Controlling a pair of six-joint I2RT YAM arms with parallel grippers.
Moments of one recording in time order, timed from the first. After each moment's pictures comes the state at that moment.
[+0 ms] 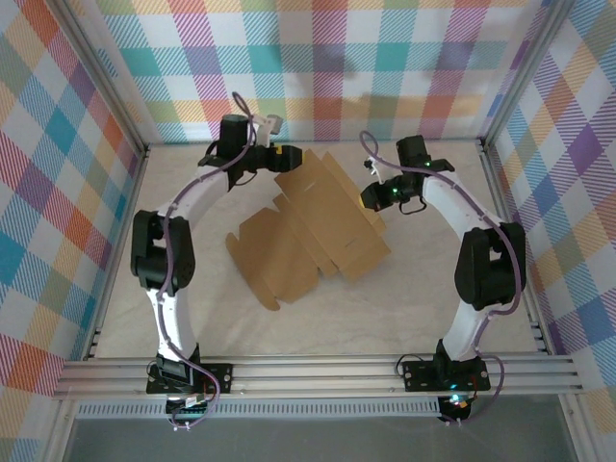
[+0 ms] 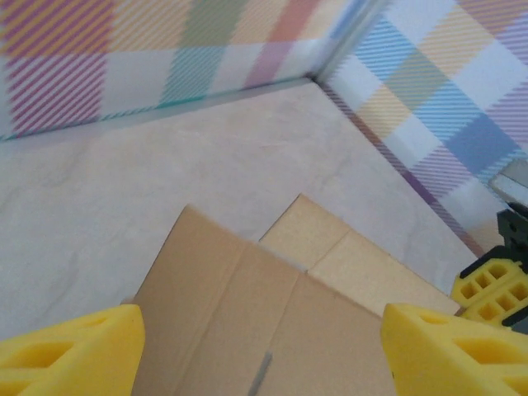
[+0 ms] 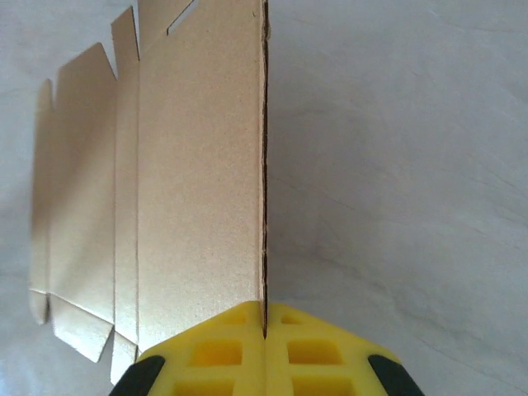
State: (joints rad) left arm -0.25 2.04 1.74 -0.20 0.72 -0.14; right arm 0.23 1.81 1.52 -0.78 -0.61 -0.22
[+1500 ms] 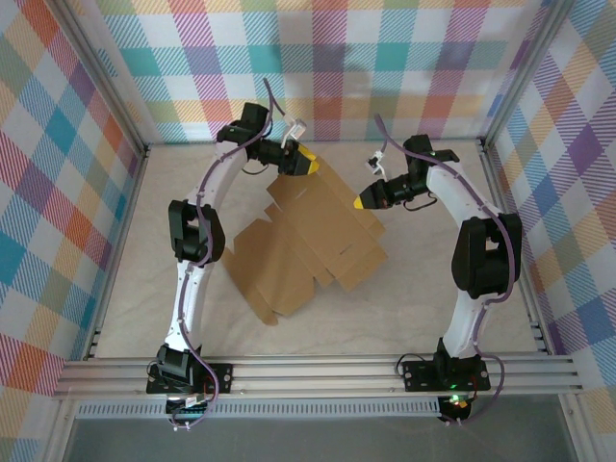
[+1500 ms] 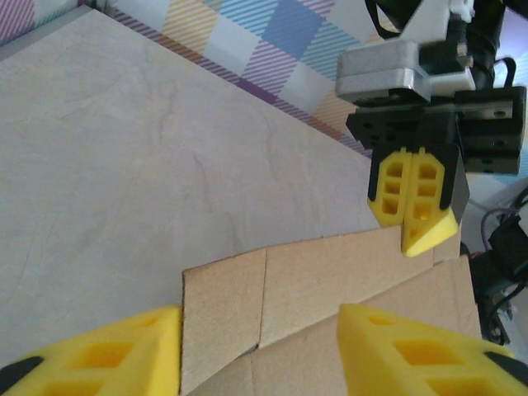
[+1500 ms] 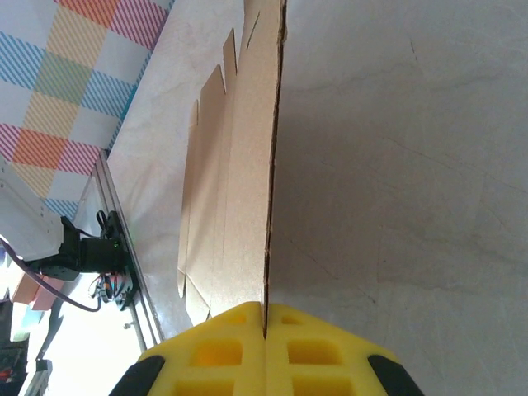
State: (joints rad) left arm -0.27 2.46 2.46 -0.95 1.19 0.45; right arm 0.17 1.90 1.62 -1.03 -0.96 -0.29
